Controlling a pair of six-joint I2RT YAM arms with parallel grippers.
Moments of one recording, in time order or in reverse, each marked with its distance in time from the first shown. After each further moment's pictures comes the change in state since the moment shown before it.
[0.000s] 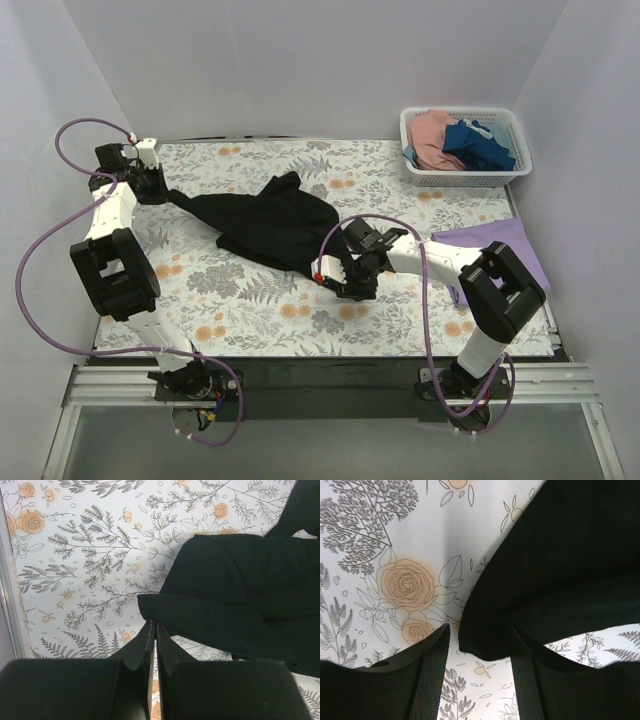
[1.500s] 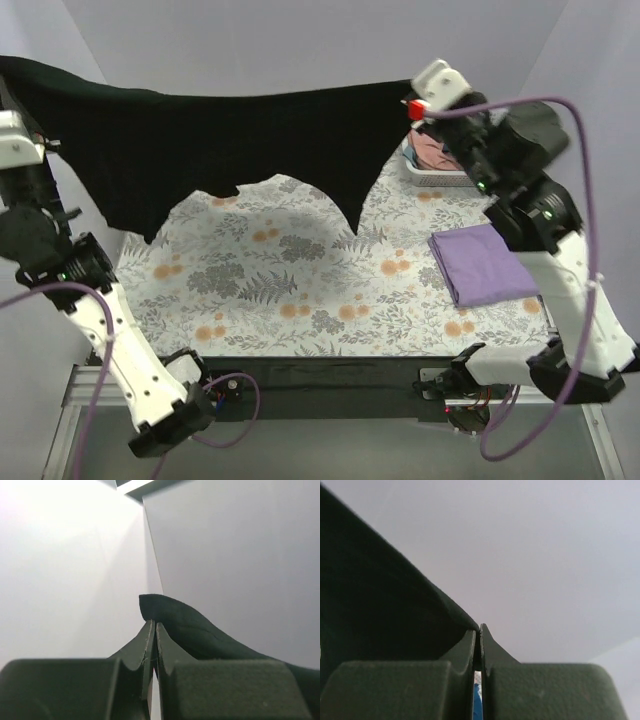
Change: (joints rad) left arm 0.230 -0.795 0.016 0.809 -0.159 -0.287; right arm -0.136 -0.346 0.881 0.188 0.476 0.130
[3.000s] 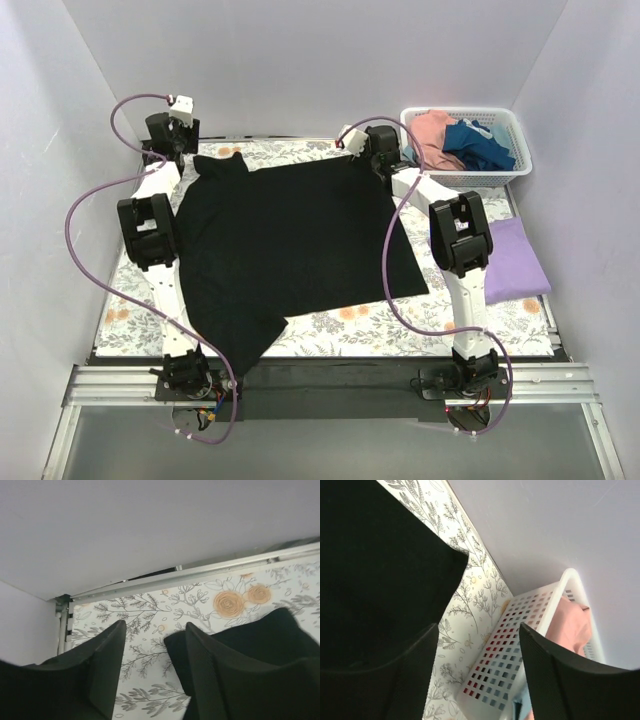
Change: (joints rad) left arm -0.429 1.342 0.430 -0.138 -0.087 0.317; right arm -0.259 0.935 -0.130 0.455 0.003 -0.104
